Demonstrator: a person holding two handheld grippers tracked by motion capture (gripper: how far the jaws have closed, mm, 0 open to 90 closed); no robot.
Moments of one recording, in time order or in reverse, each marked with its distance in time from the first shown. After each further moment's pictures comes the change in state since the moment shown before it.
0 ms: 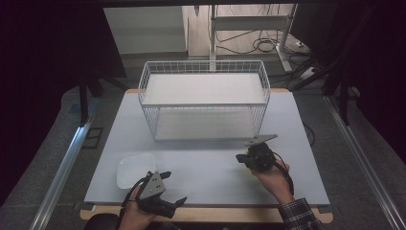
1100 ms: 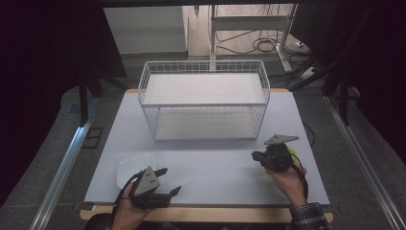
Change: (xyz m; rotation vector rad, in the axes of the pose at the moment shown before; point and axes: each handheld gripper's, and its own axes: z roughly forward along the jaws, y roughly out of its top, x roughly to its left) left arm 0.011 0.012 -0.022 0.003 0.107 -0.021; right arm -0.029 -0.023 -0.028 -0.058 -0.088 0.086
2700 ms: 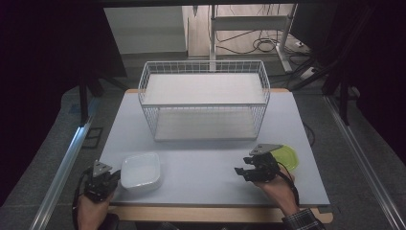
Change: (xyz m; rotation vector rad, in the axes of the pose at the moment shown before) left arm 0.088 -0.066 -0.044 0.244 0.390 -0.391; right arm 0.041 -0.005 0.015 0.029 0.105 -0.093
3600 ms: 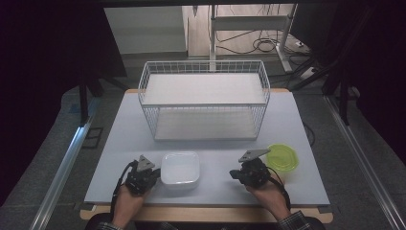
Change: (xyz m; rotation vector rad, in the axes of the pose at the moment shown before) left arm -0.087 0.037 0.042 0.020 -0.222 0.194; right arm 0.028 0.001 0.014 0.072 0.064 -0.009
